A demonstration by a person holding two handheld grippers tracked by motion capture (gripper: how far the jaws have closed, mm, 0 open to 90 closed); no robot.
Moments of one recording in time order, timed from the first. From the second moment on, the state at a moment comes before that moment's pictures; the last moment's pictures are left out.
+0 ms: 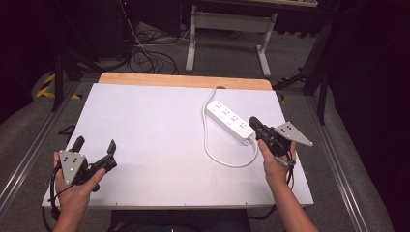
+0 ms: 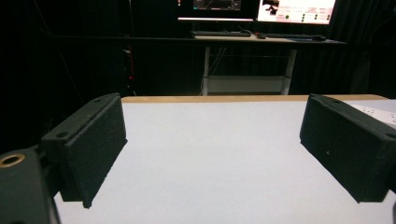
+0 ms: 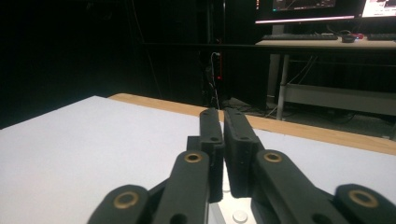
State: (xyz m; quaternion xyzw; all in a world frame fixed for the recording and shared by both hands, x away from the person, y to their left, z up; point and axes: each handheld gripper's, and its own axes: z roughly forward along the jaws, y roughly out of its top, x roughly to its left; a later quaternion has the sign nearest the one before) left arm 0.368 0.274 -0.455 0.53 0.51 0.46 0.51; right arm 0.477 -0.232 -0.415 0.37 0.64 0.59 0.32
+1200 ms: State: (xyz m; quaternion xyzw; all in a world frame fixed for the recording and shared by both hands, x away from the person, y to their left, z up) left arm 0.369 0.273 -0.455 0.53 0.50 0.46 0.51; right arm 0.480 -0.225 -0.419 0.35 0.64 0.60 0.34
